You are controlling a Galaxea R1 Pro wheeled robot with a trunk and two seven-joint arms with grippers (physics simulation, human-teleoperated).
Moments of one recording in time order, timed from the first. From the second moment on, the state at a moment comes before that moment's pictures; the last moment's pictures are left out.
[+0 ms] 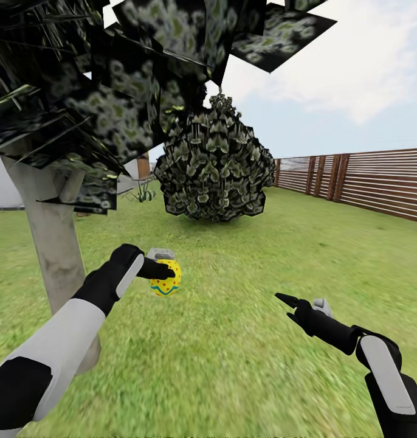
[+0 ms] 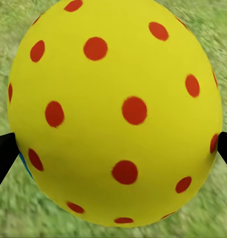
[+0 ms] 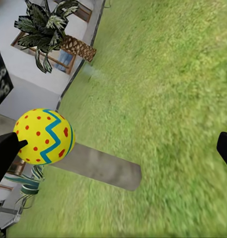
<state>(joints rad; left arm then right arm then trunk) -1.01 0.07 -0.33 -0.84 0.32 1.02 -0.04 -0.33 -0.14 -0.23 -1.44 -1.09 0.91 0.04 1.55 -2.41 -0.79</state>
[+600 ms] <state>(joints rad) -1.01 0.06 -0.34 -0.71 0.32 0.98 -0.05 -0.33 -0.13 -0.23 -1.44 -1.10 0.91 0.04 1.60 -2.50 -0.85</state>
